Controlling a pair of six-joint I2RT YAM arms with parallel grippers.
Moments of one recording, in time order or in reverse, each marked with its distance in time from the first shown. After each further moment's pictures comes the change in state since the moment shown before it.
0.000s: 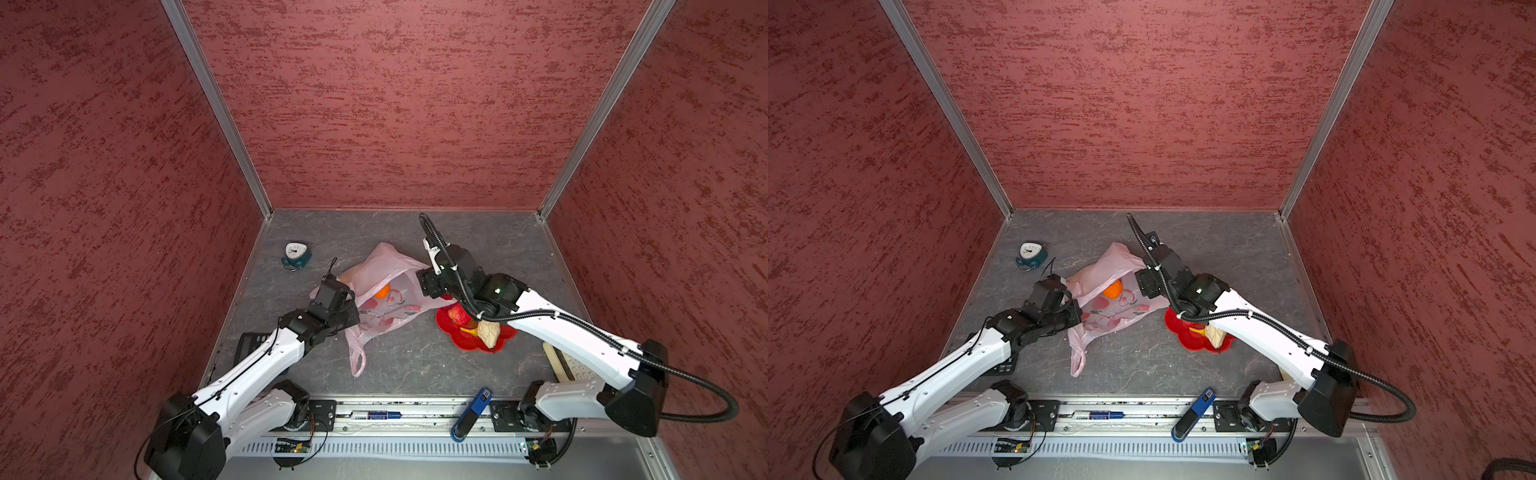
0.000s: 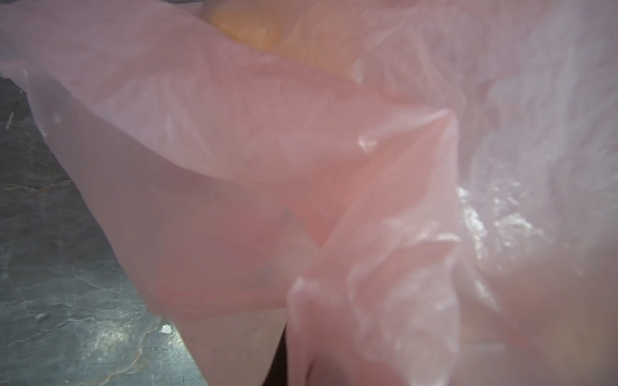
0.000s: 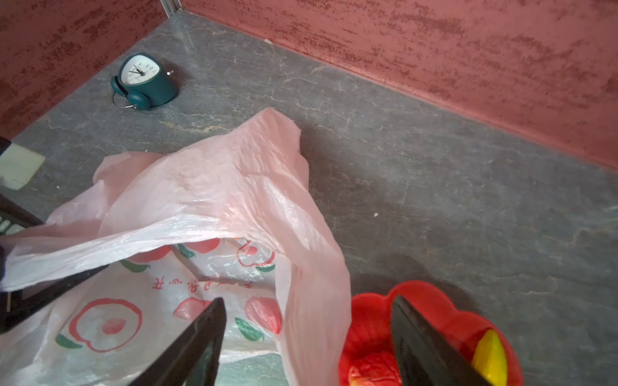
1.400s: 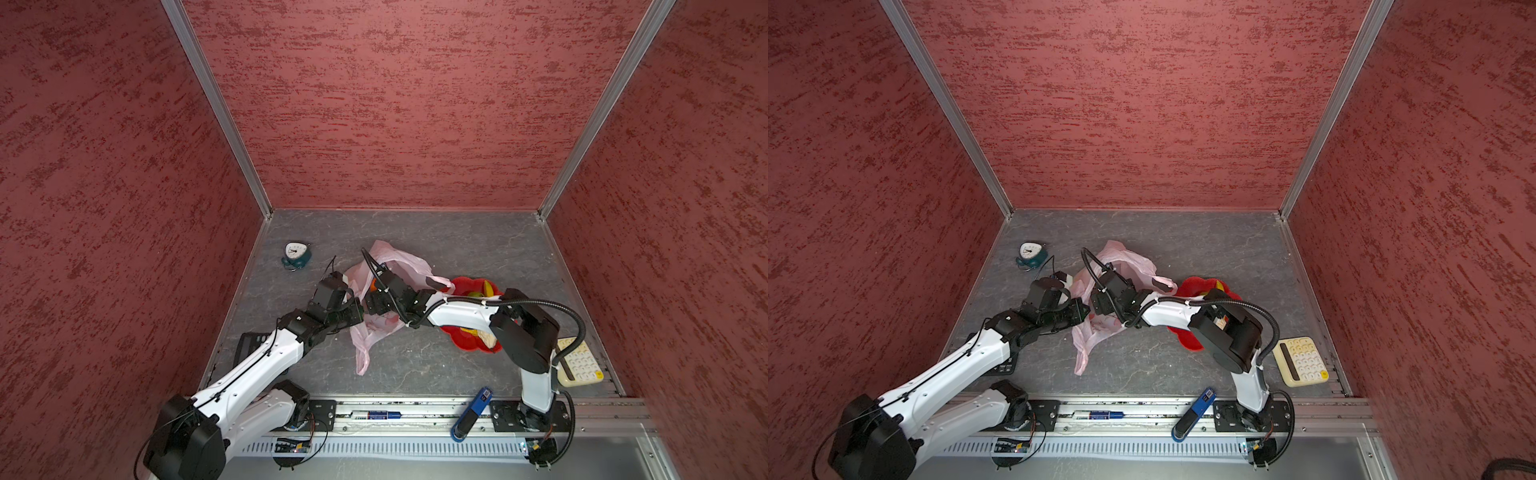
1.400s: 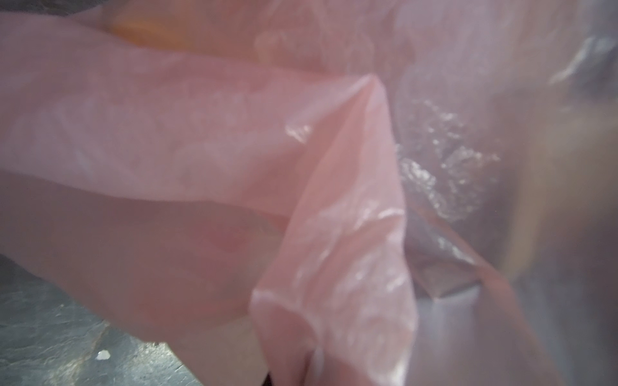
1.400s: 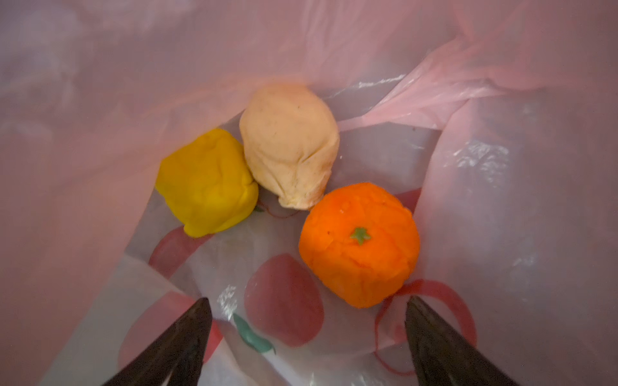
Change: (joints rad) left arm 0.010 -0.013 -0.013 0.091 0.151 0.035; right arm 0.103 0.647 0.042 0.545 -0.064 0.198
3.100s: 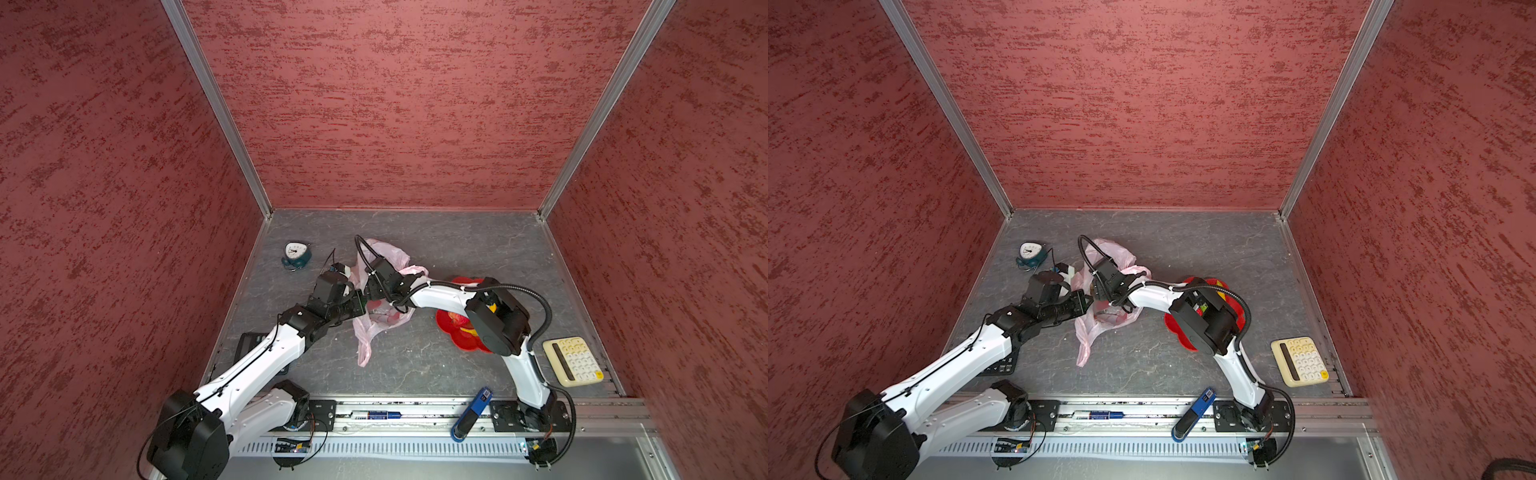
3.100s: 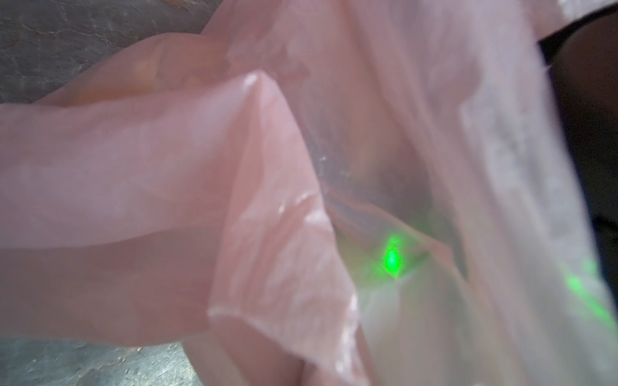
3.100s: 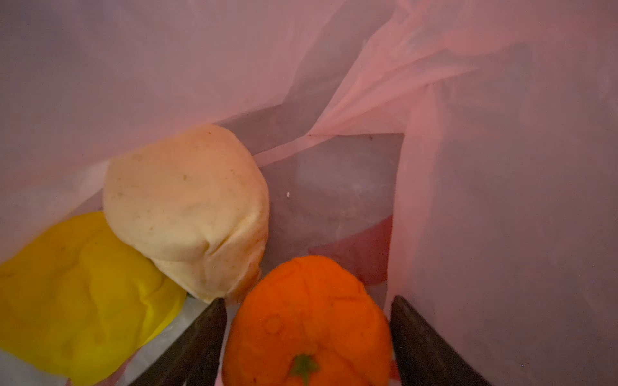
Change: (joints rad) left arm 0.013 0.036 0.040 0.073 0.003 0.023; right arm -0.058 0.210 0.286 -0.219 -0.010 0.090
